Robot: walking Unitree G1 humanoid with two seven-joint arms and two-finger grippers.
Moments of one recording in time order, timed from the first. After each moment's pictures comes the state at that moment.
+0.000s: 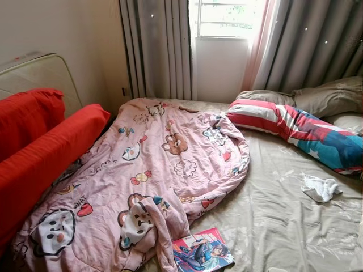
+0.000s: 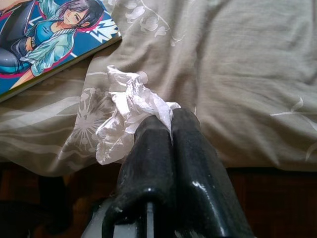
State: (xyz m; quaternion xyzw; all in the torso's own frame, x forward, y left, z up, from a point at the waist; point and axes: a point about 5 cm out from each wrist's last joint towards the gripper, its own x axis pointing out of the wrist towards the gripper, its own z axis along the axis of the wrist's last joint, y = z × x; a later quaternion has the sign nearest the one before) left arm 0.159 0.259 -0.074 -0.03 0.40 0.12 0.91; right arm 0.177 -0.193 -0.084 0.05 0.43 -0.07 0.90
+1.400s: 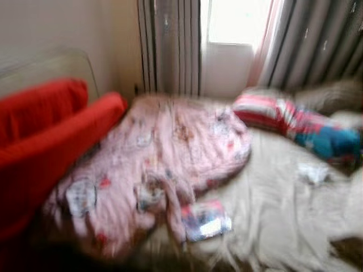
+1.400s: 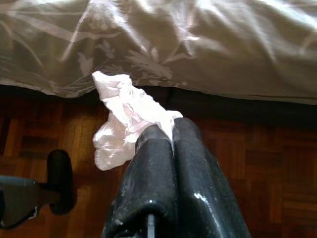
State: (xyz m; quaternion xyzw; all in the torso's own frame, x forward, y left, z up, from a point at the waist) left arm 0.160 0.258 -0.074 -0.03 0.40 0.12 0.91; right arm 0.177 -0.186 -0.087 0.06 0.45 -0.05 0.89
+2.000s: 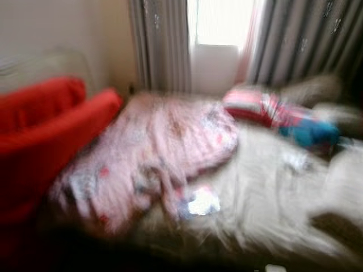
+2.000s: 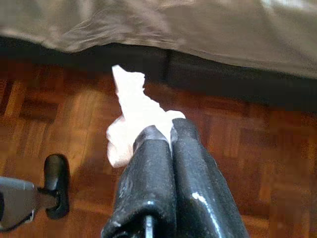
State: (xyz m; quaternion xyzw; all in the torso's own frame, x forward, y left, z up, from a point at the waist) left arm 0.155 0.250 -0.079 -0.03 0.41 0.11 0.90; right arm 0.165 -0.193 -0.091 0.05 0.46 -0.05 0.88
